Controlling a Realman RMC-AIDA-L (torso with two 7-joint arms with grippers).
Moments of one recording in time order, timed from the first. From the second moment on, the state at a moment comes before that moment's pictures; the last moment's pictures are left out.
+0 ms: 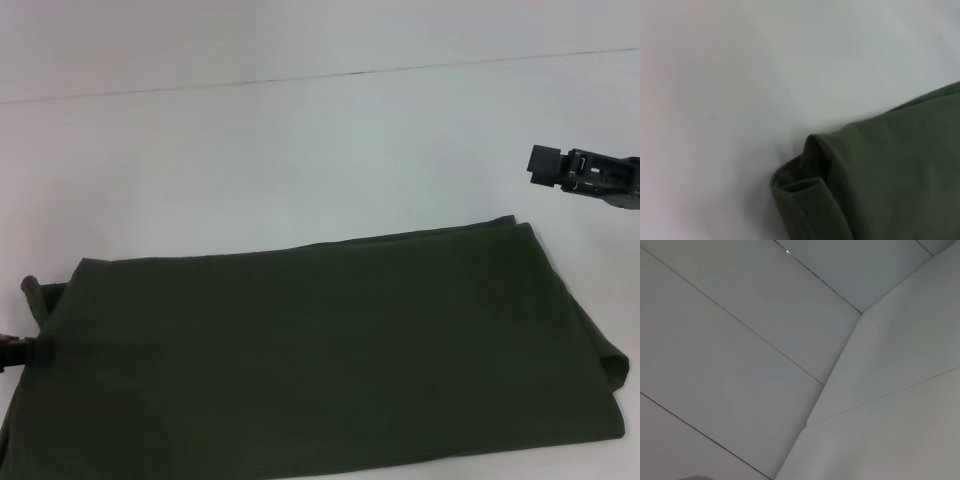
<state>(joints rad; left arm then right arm) -0.58 -2.01 0.39 0.81 2.67 1.65 -1.95 0.48 1.93 -0.19 -0.54 -2.15 -1.80 1.93</state>
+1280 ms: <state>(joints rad) -0.57 -1.99 0.31 0.91 2.63 1.75 -1.95 0.57 2.02 -0.48 -0.54 -2.15 -1.63 1.92</state>
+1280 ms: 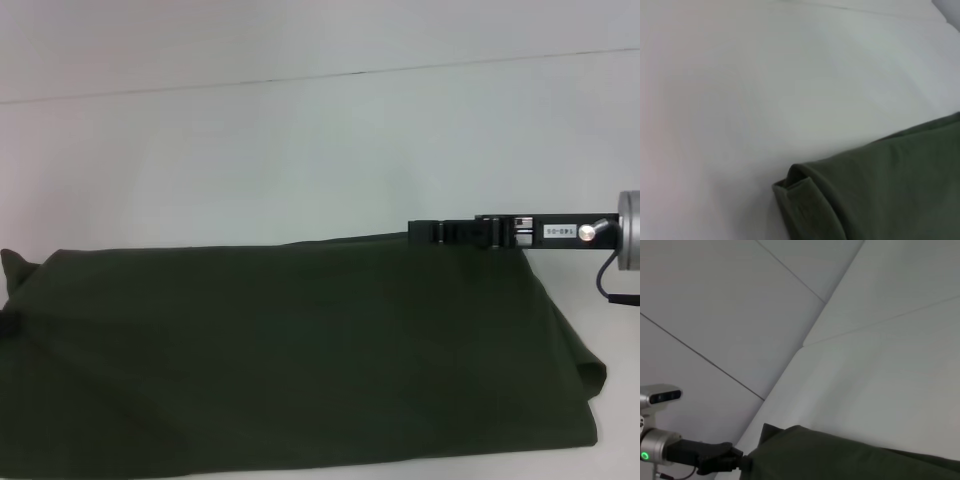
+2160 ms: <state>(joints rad) -0.58 -1.95 0.25 0.95 2.62 1.80 -1.96 0.68 2.08 -0.66 -0.49 -2.15 -1.50 1.92</state>
